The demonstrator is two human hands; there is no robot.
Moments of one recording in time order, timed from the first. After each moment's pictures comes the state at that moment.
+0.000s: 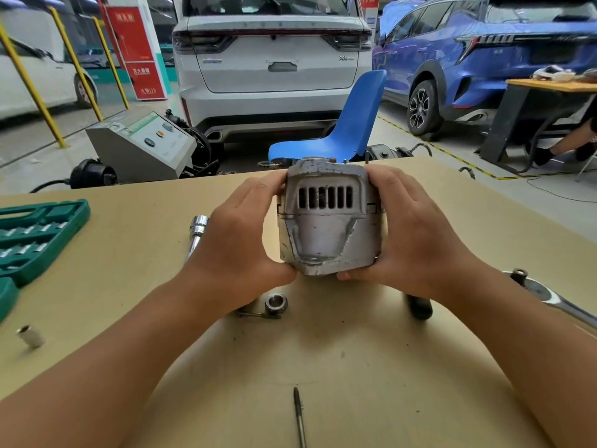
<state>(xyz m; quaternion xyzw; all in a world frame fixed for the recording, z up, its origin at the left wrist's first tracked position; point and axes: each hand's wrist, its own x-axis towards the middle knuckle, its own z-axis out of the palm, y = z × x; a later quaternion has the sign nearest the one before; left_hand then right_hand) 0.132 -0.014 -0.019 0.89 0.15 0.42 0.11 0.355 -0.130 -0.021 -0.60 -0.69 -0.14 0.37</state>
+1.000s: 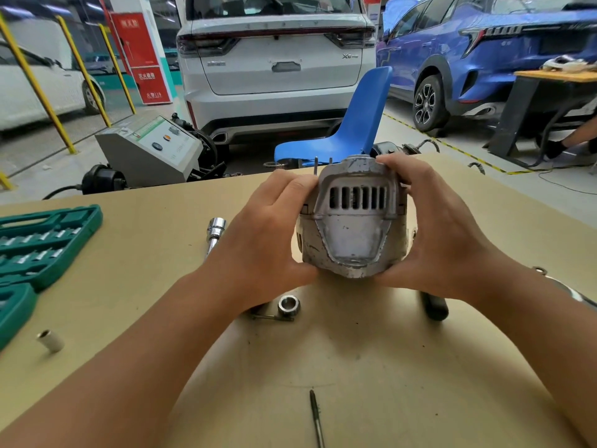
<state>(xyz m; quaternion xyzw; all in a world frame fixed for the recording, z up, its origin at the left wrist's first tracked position) 0.141 -0.013 -0.009 0.92 0.13 0.36 0.06 0.365 -0.135 -0.022 -0.56 -0.71 -0.11 0.42</state>
